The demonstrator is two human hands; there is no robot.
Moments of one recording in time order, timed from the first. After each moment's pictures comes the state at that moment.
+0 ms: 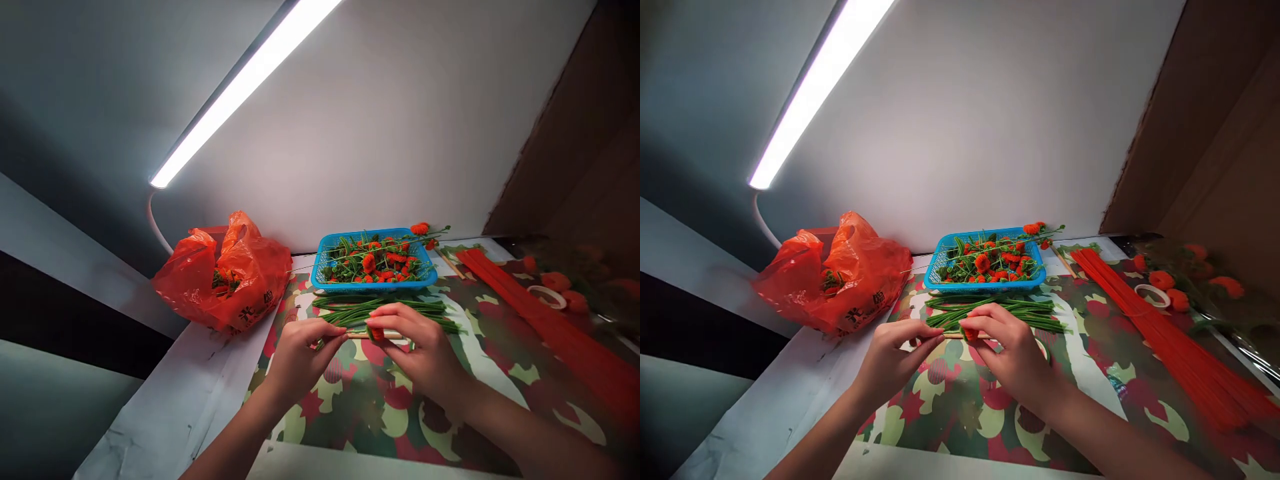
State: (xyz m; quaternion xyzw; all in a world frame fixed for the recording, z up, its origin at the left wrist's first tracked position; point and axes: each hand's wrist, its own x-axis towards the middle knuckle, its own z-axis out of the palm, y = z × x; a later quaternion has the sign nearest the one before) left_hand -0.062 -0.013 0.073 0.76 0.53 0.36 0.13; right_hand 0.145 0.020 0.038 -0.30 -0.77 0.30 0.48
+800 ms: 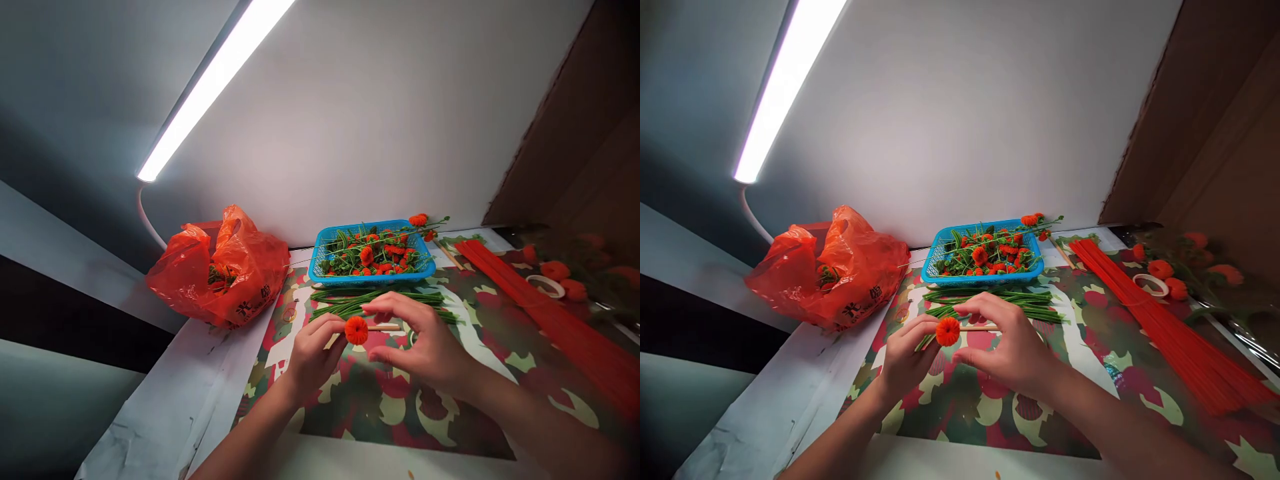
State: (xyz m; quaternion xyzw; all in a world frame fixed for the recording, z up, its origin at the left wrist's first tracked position) left_hand -0.053 -0.009 0.041 0.80 0.41 0.43 0.06; right_hand 0.152 0.020 0.061 -0.31 -0.75 0.40 0.42
